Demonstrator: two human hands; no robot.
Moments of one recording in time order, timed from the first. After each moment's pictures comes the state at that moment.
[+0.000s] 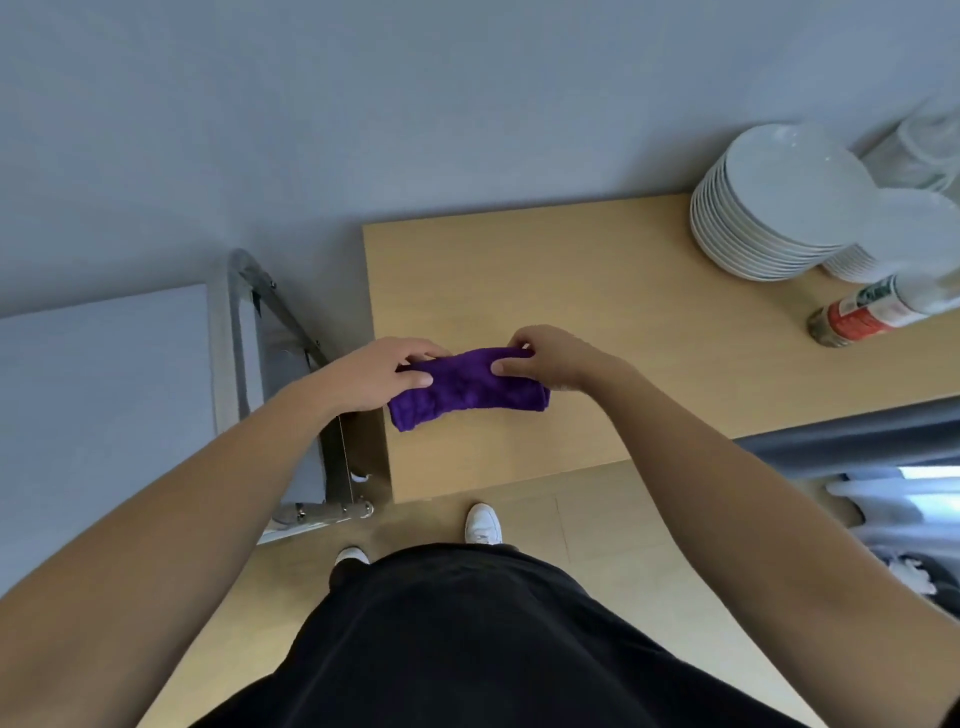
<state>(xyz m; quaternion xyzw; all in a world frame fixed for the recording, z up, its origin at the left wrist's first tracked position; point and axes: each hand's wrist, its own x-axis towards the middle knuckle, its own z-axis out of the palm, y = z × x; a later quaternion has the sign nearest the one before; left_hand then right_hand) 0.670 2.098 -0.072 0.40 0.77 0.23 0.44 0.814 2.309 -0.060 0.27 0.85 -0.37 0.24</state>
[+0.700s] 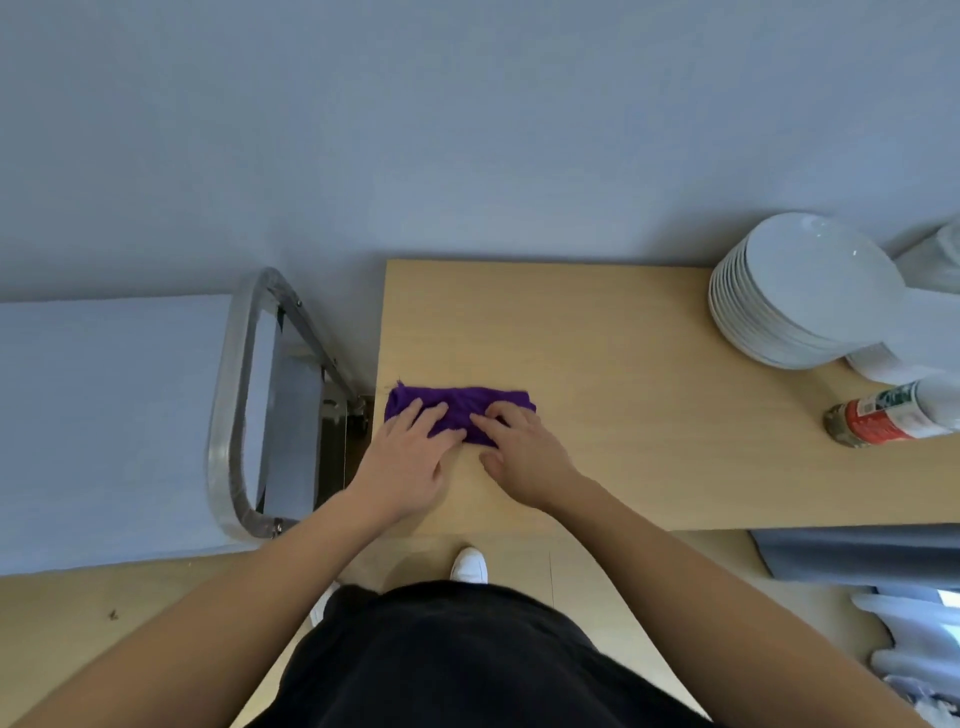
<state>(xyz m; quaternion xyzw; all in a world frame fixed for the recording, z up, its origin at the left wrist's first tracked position) 0.767 2.103 -0.093 0.44 0.88 0.03 0.18 0.850 2.275 -0.097 0.10 0.96 -0.22 0.15</state>
